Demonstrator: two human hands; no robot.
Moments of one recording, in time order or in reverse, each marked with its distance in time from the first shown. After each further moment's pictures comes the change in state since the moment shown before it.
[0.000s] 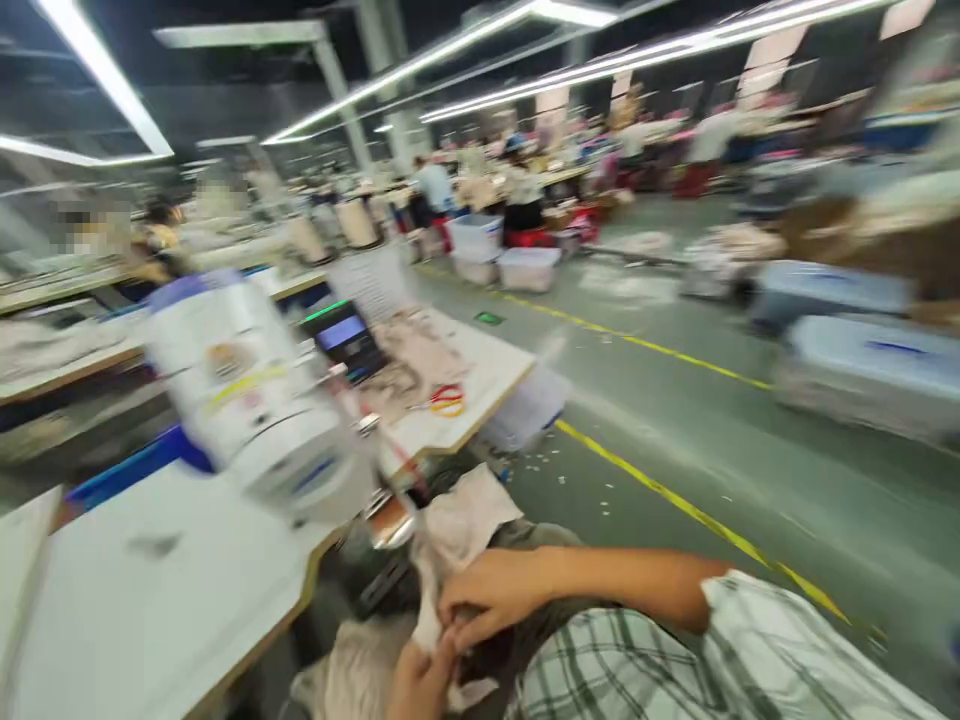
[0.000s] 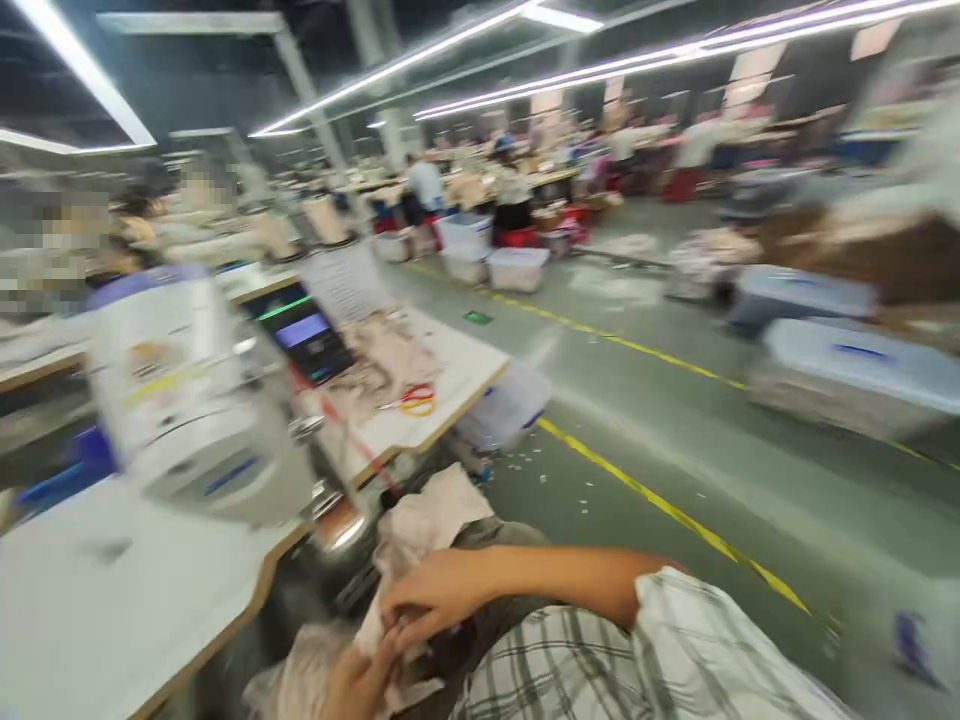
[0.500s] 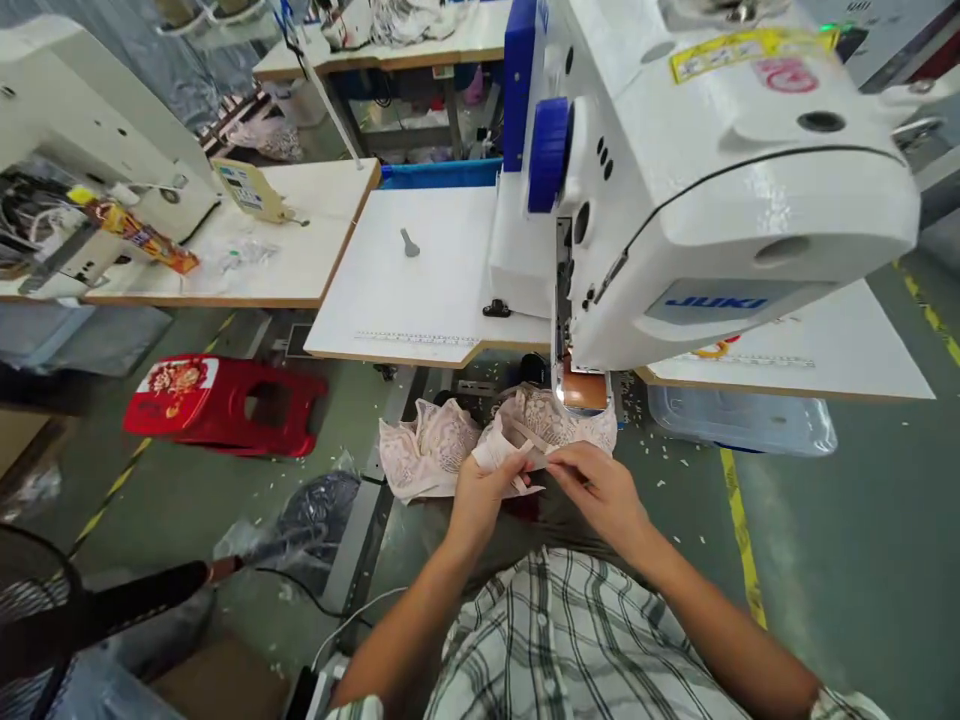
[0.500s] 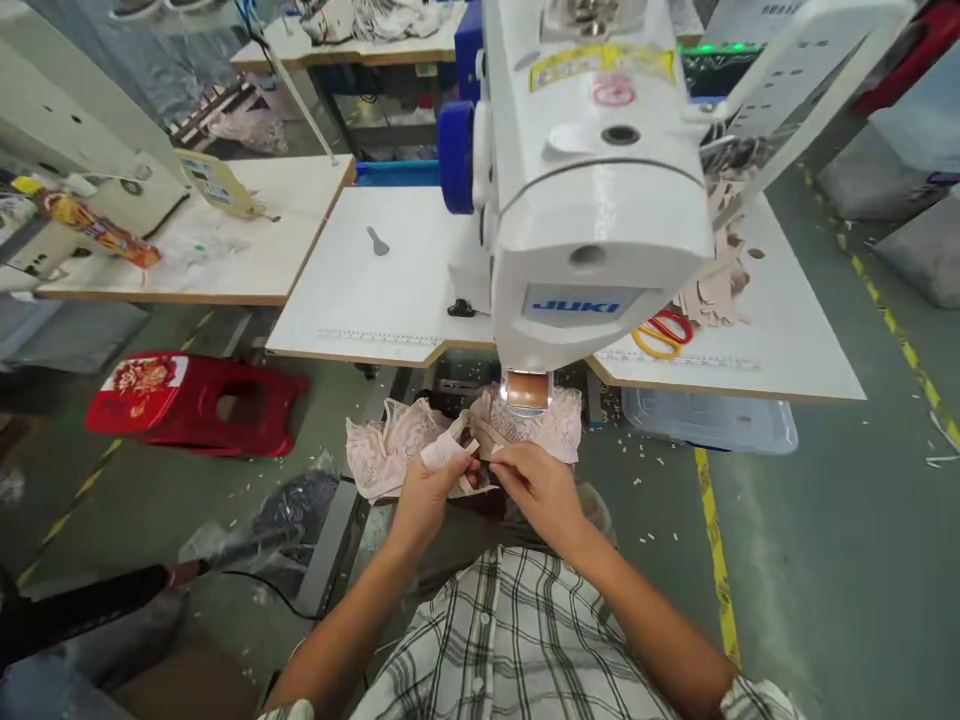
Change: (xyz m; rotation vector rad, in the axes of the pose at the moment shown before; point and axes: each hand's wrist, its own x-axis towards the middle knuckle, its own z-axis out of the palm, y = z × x) left_hand 0.004 -0.019 -0.012 -0.773 0.862 -0.025; right_hand 0.045 0.026 0.028 0.146 0.453 -0.039
